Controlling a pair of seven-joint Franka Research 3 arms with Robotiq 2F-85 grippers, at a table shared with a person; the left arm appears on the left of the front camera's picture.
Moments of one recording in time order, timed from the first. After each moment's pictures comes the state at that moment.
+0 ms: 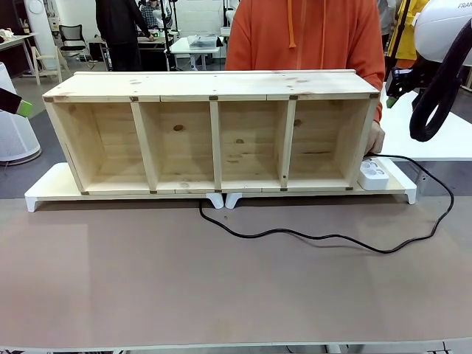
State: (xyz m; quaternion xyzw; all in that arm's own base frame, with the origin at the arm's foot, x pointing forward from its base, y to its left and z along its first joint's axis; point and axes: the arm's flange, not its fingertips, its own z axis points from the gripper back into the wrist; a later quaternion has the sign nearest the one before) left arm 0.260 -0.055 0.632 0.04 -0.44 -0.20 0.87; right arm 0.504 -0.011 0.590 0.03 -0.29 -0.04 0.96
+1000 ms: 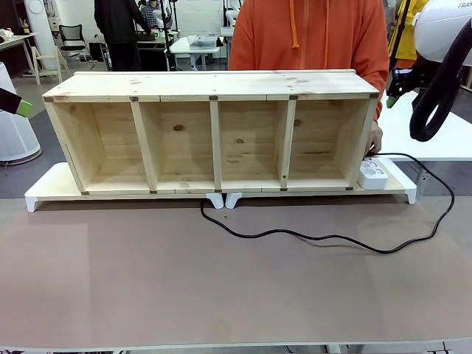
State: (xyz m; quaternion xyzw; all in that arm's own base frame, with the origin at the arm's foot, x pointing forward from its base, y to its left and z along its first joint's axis) left arm 0.260 -0.055 0.632 0.04 -0.44 -0.20 0.87; right arm 0.504 -0.011 0.590 0.03 -0.29 -0.04 0.96
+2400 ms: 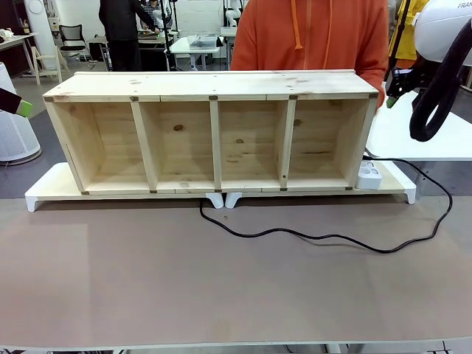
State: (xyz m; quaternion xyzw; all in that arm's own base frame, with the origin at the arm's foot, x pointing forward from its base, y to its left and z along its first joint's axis) left arm 0.260 -0.055 0.632 0.04 -0.44 -0.20 0.87; right arm 0.504 -0.011 0.590 0.03 -0.29 -0.04 0.96
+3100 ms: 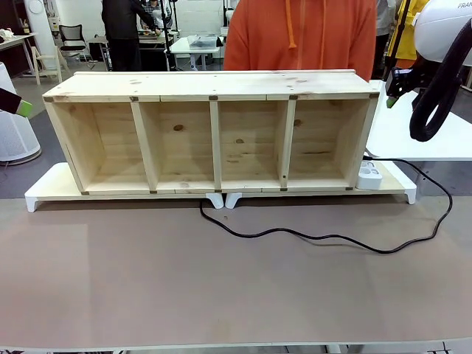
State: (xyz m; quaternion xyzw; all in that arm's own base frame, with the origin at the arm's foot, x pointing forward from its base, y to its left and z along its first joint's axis) left arm 0.260 -0.055 0.632 0.04 -0.44 -0.20 0.87; right arm 0.504 -0.011 0.590 0.03 -0.29 -0.04 0.96
